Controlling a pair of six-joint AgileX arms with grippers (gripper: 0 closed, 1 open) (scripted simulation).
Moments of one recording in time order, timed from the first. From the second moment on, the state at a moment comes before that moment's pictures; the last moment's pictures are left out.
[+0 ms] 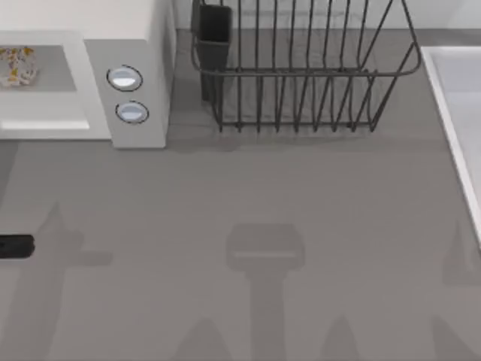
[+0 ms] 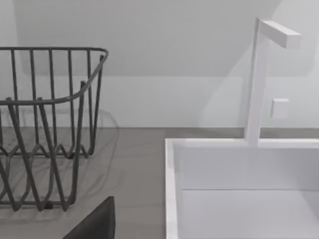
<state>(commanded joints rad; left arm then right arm) -0.23 0.21 0.15 0.05 -0.24 0.00 0.00 0.00 0.00 0.00 0.00 0.00</state>
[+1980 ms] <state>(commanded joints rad) 0.22 0.49 0.52 -0.31 0.10 0.27 0.00 0.00 0.00 0.00 0.00 0.00</state>
